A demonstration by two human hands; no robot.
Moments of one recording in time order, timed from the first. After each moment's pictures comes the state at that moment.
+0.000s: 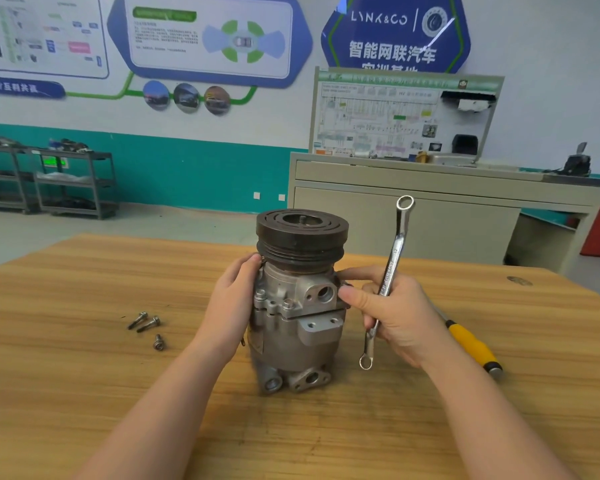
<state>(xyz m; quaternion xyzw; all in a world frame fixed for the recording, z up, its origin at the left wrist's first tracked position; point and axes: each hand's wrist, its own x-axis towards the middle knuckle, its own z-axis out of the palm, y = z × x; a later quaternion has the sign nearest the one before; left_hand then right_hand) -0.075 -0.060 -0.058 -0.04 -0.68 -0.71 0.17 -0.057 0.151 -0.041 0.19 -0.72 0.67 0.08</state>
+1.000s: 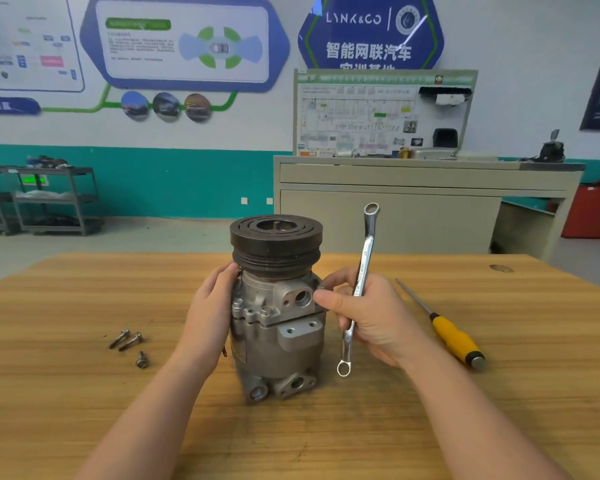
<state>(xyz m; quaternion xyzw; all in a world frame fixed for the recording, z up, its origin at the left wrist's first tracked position) -0.074 -0.060 -0.060 -0.04 -0.70 -0.69 0.18 -0.056 0.145 -0.042 0.18 -0.67 0.72 0.04</state>
